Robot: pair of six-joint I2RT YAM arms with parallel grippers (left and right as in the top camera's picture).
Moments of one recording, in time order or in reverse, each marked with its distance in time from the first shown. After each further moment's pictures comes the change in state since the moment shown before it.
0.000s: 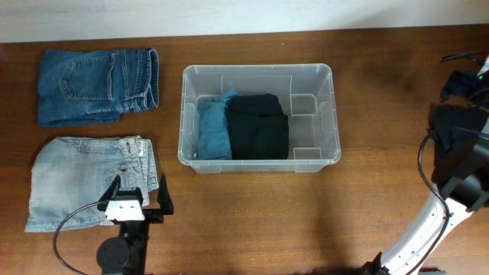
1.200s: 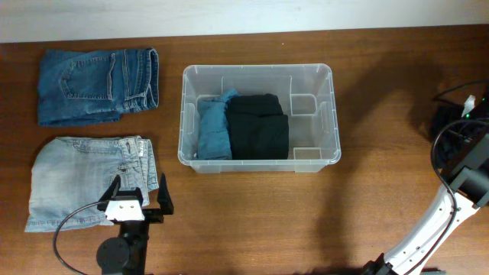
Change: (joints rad) left arm 0.000 0.000 0.000 0.000 0.000 0.000; right arm -0.114 0.182 -0.205 0.143 0.016 -0.161
